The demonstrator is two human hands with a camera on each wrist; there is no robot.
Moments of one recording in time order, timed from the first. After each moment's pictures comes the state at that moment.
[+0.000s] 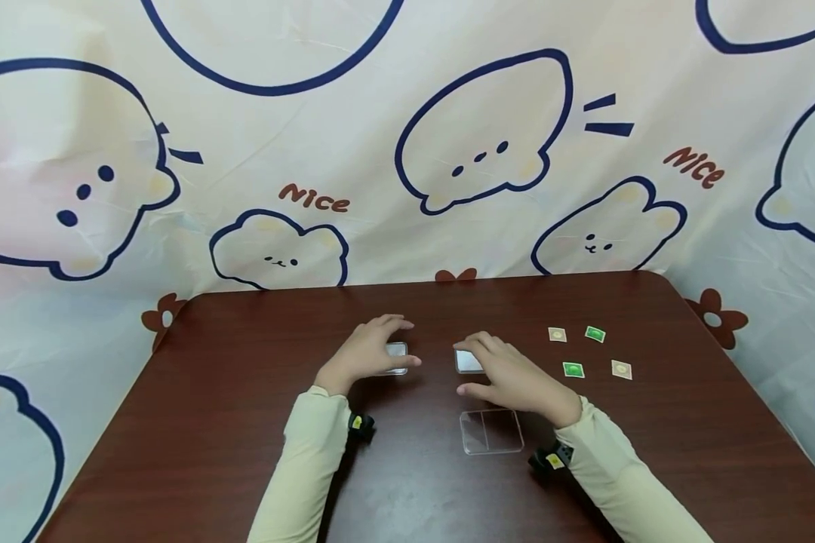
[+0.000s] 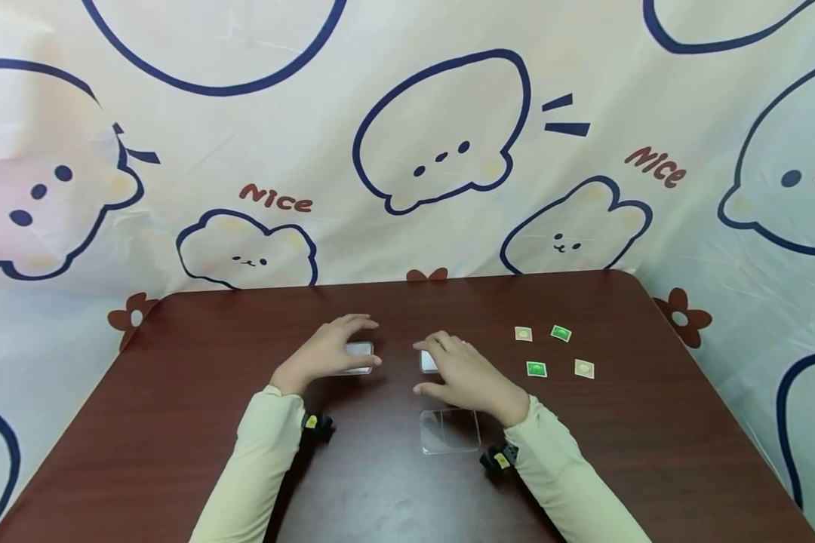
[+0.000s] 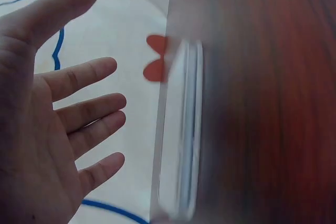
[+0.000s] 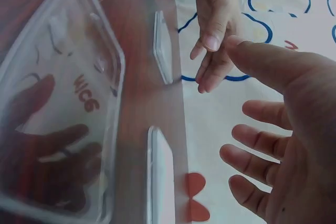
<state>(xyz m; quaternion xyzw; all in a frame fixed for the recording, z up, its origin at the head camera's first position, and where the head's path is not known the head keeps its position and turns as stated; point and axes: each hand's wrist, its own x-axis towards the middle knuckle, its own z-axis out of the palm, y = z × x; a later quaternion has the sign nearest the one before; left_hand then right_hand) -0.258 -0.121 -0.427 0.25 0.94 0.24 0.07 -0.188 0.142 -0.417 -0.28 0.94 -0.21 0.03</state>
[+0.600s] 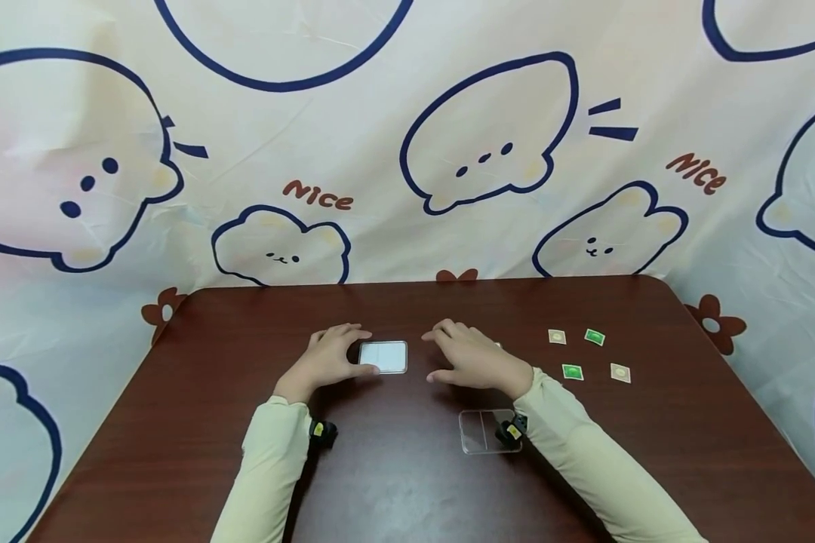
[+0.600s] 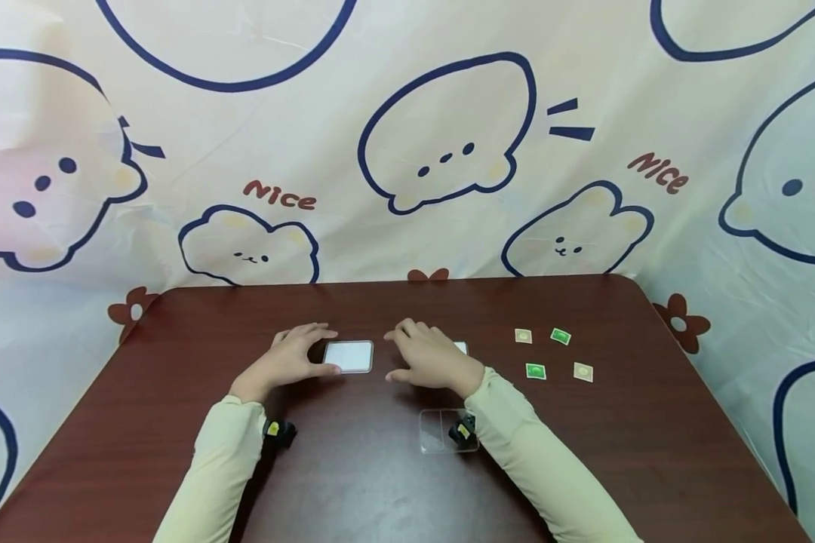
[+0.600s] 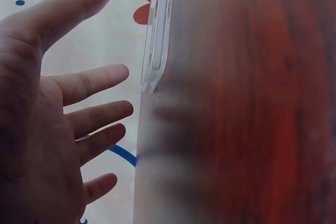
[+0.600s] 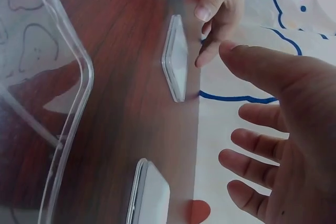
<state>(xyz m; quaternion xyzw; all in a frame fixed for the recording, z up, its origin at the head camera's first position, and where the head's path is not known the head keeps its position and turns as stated) -0.253 -0.180 -0.437 0.21 0.95 0.19 0.08 -0.224 0.098 -0.410 -0.32 0.94 -0.12 0.05</state>
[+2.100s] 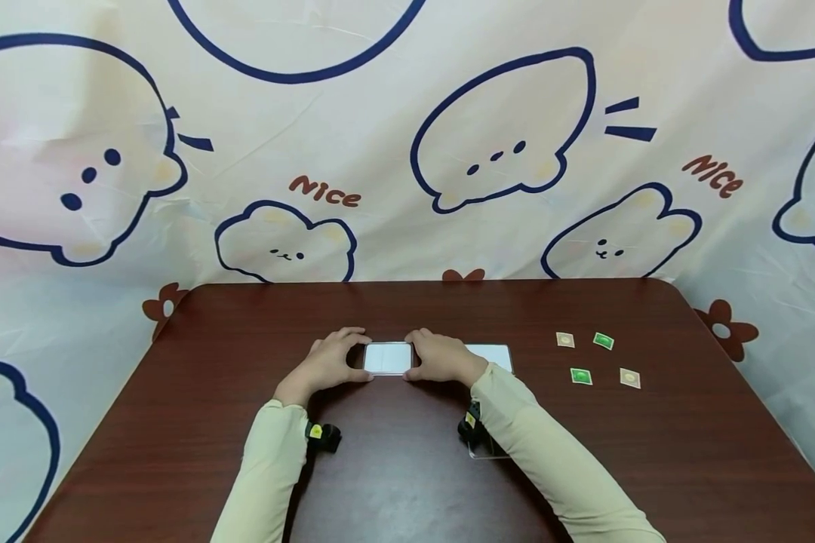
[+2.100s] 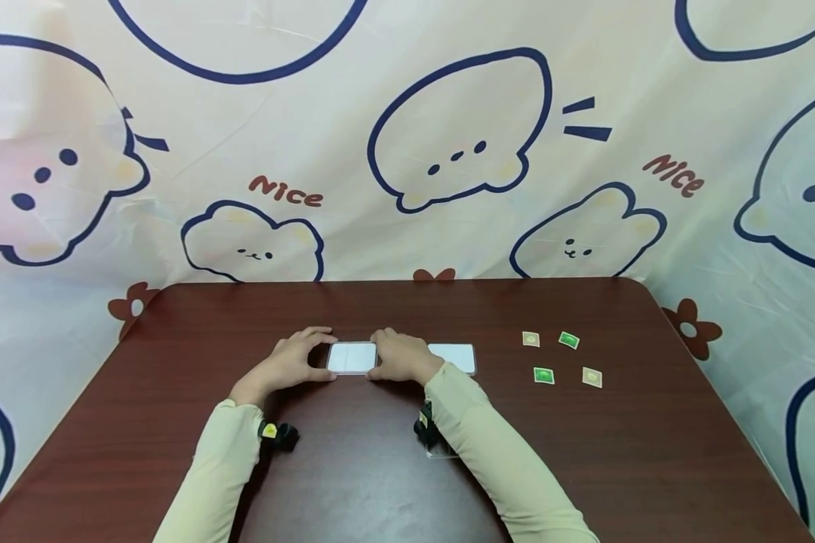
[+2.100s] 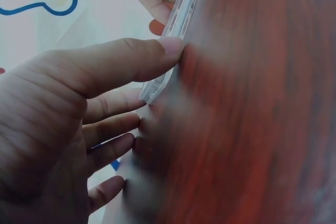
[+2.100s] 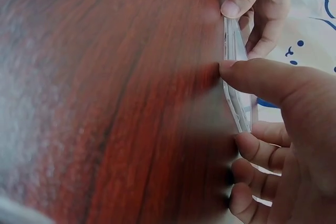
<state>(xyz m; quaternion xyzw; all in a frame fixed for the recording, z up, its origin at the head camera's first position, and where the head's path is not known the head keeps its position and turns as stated) -0.259 -0.192 -0.455 0.19 0.94 0.24 0.12 -0.257 0.039 -0.437 -0.23 0.95 -0.14 0.15</state>
